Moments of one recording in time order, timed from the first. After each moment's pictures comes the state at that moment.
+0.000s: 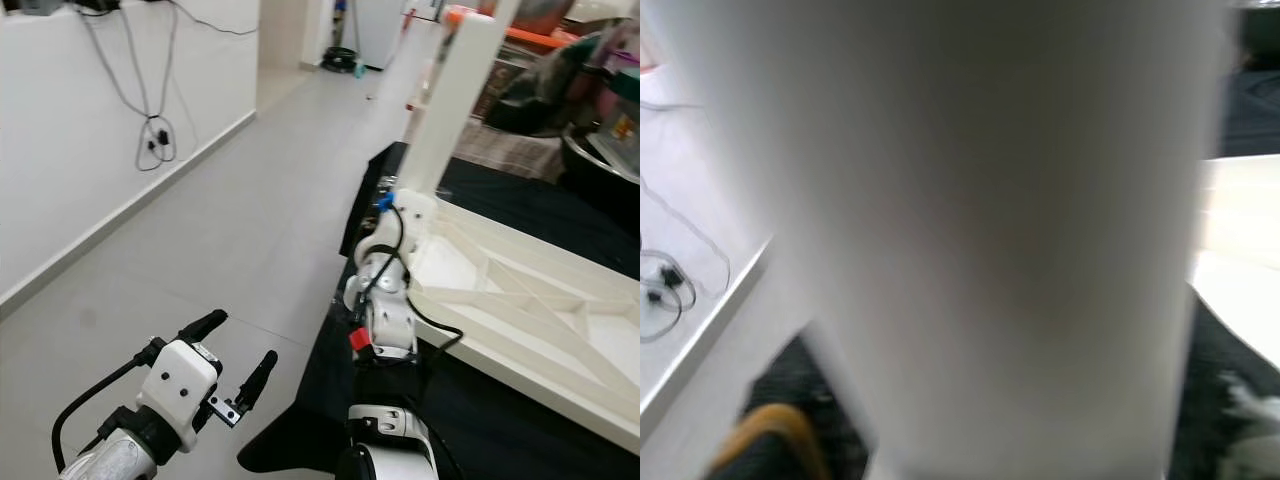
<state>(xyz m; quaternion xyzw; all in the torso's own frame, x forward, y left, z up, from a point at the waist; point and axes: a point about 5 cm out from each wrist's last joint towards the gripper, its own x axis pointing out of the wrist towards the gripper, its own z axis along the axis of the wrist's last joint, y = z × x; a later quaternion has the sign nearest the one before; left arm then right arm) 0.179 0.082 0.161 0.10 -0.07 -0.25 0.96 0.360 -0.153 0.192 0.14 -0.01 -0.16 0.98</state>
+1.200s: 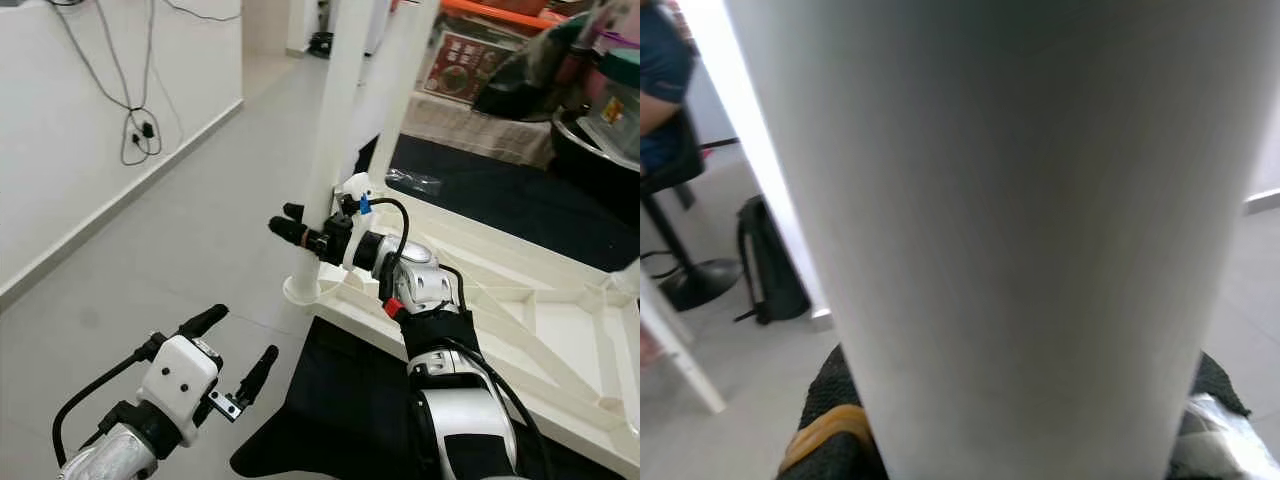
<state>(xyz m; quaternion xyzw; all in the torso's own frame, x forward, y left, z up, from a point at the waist) 0.182 0.084 0.164 0.11 -0.07 -0.24 0.96 0.375 -0.145 0.202 0.05 0.00 0.43 0.90</state>
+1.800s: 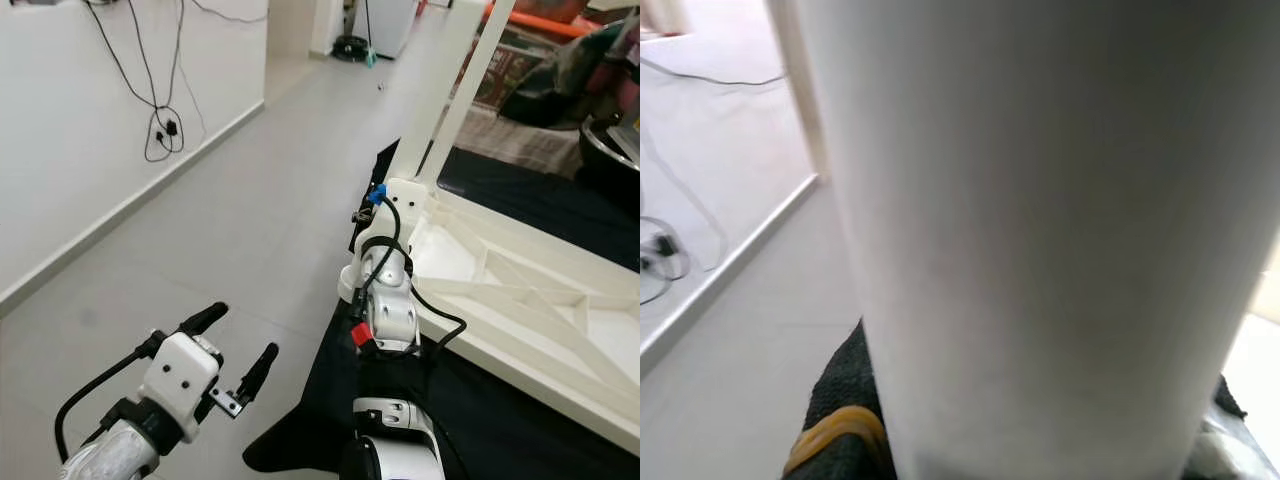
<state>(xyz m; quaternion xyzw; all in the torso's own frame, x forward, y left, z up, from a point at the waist) 0.180 0.082 0.162 0.10 -0.07 -0.25 0.96 0.356 -0.152 0.194 0.09 -0.01 -0.17 0.98</state>
